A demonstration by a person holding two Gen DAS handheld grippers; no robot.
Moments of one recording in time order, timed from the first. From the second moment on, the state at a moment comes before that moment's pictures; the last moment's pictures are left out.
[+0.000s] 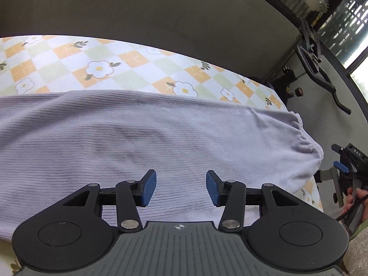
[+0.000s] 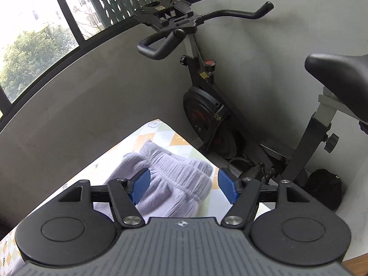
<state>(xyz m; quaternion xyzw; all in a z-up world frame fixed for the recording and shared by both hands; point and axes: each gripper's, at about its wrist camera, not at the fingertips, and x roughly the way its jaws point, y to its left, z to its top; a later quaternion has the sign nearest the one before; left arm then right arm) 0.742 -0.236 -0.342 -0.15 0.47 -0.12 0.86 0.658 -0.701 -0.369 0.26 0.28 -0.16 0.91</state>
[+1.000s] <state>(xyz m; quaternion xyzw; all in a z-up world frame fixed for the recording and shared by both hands) 0.595 0.139 -0.390 -0.55 0.30 0.32 0.71 0.725 -0.346 -0.386 0.07 0.44 0.11 0.89</state>
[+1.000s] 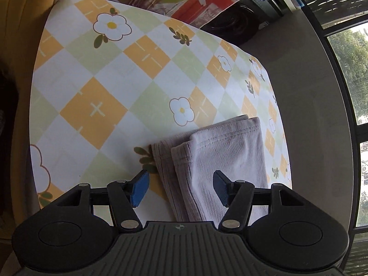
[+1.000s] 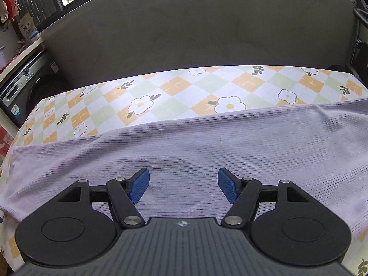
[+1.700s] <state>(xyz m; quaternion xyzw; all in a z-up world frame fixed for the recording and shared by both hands) 0.624 0.116 -0.398 -0.50 0.29 0.30 0.76 0.716 -0.352 -0.385 0.09 0.45 0.09 0.89</state>
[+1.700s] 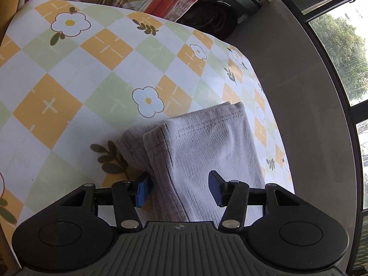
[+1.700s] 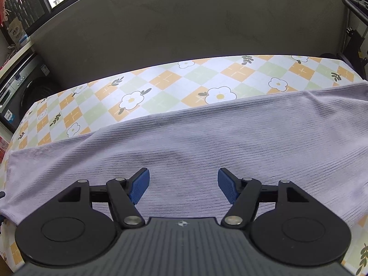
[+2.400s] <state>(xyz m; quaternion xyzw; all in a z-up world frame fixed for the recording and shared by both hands) 0.633 0.165 -0.361 -0.40 0.26 0.35 0.80 0.680 -0.279 -0.397 -0.05 0.45 0.16 0.88</state>
